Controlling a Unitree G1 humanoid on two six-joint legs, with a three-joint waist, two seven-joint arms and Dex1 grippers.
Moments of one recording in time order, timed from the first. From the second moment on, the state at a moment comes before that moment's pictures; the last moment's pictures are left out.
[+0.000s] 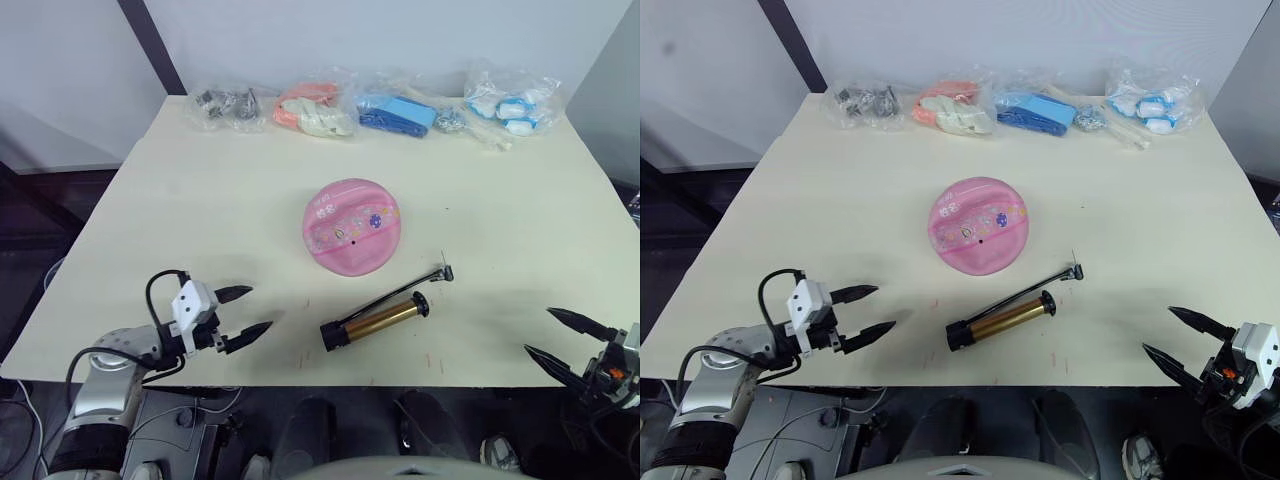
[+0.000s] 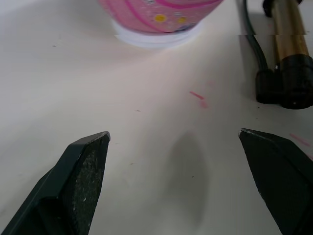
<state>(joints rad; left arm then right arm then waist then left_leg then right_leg) 0.02 0.69 0.12 0.19 -0.34 -0.05 -1.13 0.37 -0.62 -0.41 0.07 0.59 -0.20 1.25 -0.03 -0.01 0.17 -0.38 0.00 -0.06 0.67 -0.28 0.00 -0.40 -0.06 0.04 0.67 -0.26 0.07</state>
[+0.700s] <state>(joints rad) -0.32 0.49 -0.31 -0.21 -0.16 0.59 -0.82 0.50 -0.60 -0.42 -0.21 0.67 -0.12 1.24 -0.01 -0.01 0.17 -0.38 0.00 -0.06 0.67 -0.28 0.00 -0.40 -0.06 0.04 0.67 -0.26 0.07</state>
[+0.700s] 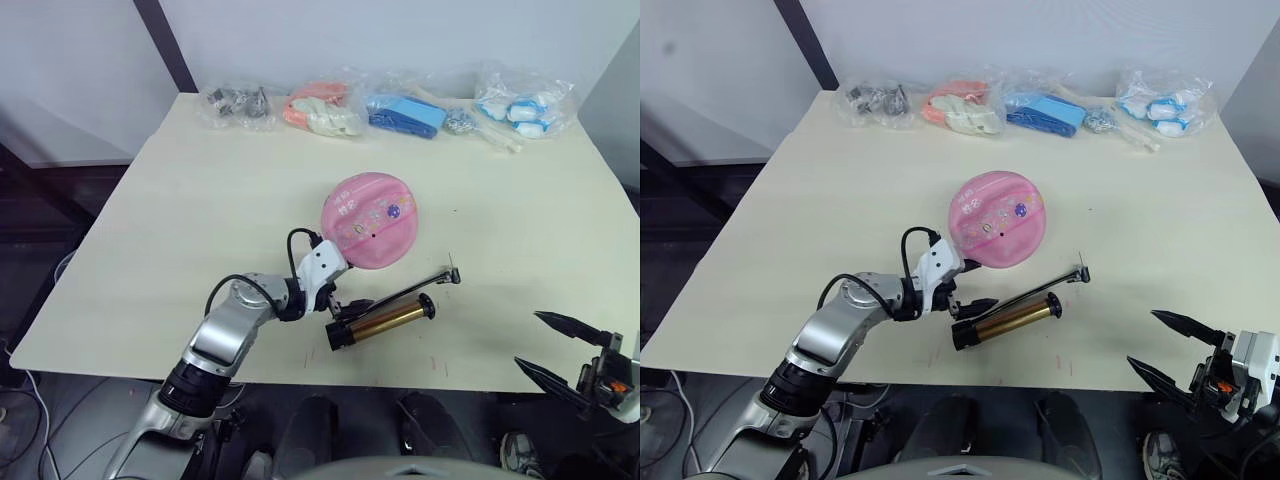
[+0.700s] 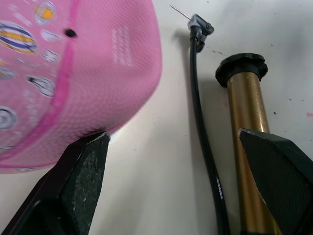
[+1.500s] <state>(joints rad) -0.36 0.40 -0.42 -0.15 -0.08 0.64 -0.74 0.50 -0.61 -0.44 -0.25 0.67 -0.09 1.24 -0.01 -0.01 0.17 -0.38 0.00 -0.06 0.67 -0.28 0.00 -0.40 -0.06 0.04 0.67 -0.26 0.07</state>
